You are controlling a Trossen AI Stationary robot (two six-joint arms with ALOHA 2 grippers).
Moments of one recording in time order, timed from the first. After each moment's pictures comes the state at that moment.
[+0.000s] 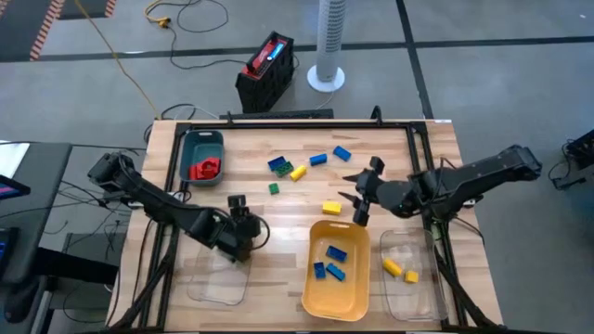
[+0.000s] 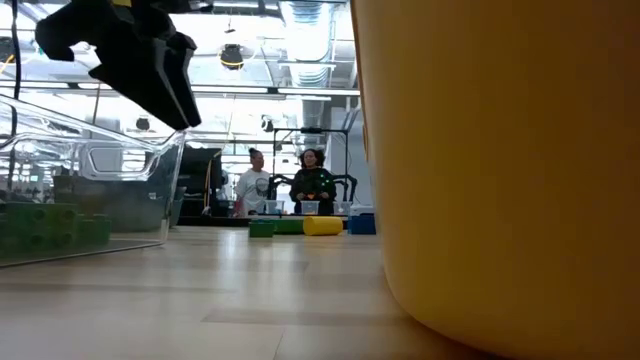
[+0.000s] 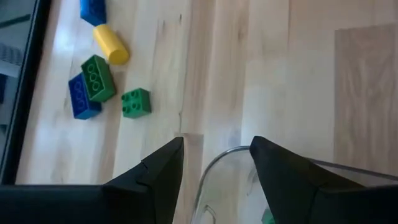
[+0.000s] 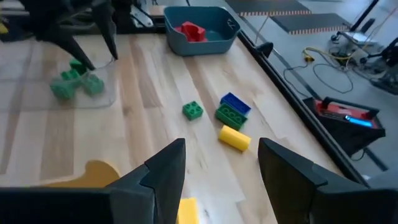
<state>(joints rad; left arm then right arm) -0.48 1.46 1.04 -0.81 -0.58 -0.38 0.29 1.12 0.99 -0.46 0.63 0.20</state>
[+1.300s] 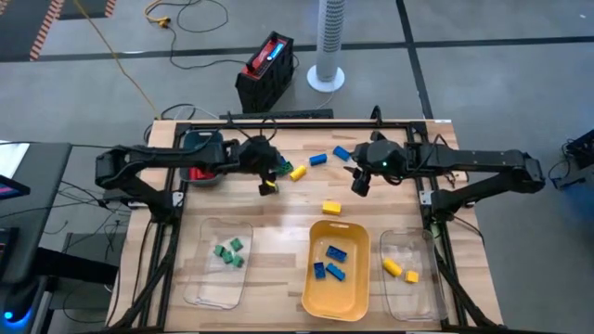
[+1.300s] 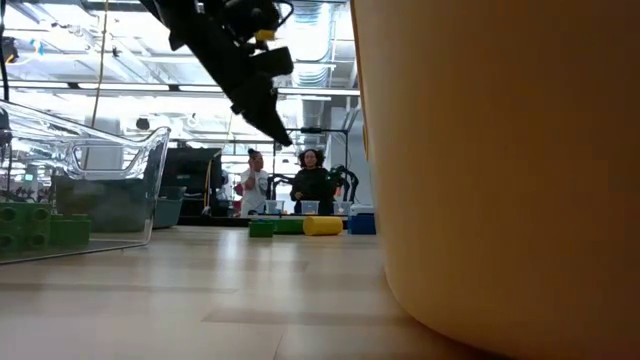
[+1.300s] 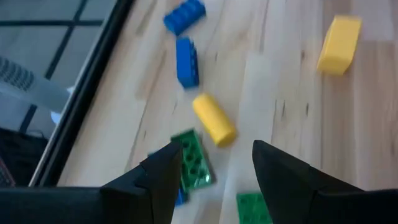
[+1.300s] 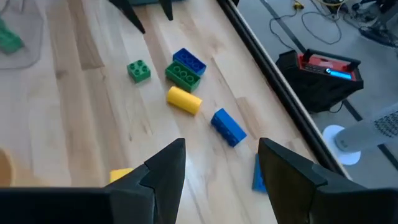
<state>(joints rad) 0.26 1.47 1.04 -0.30 -0.16 0.21 -0.09 1.14 1.05 -0.63 0.37 0.06</state>
